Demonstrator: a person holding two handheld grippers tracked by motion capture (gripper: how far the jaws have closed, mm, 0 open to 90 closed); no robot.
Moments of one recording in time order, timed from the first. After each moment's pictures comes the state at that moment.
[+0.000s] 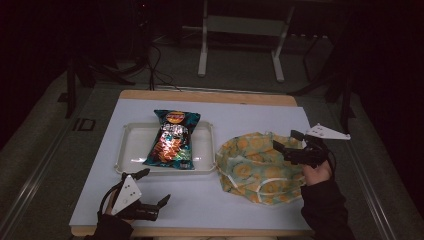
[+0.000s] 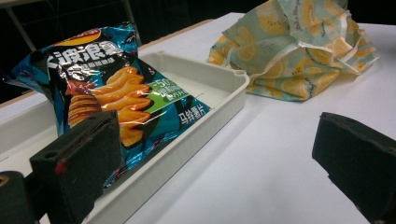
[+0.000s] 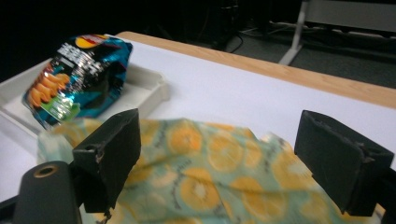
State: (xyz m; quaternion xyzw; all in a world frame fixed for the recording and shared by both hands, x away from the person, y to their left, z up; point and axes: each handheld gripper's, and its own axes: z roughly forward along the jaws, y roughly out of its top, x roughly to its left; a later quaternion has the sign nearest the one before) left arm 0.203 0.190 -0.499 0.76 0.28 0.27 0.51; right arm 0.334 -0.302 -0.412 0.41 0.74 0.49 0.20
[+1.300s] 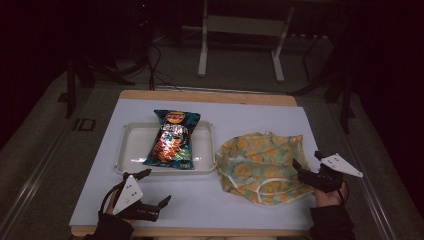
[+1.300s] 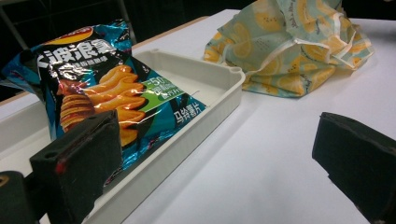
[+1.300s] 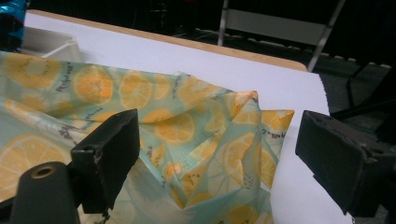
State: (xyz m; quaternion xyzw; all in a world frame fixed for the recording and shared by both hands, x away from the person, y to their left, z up) left arm 0.205 0.189 -0.501 0.77 0.28 0.27 0.51; right arm 0.290 -0.351 -0.475 0.45 0.70 0.44 0.34
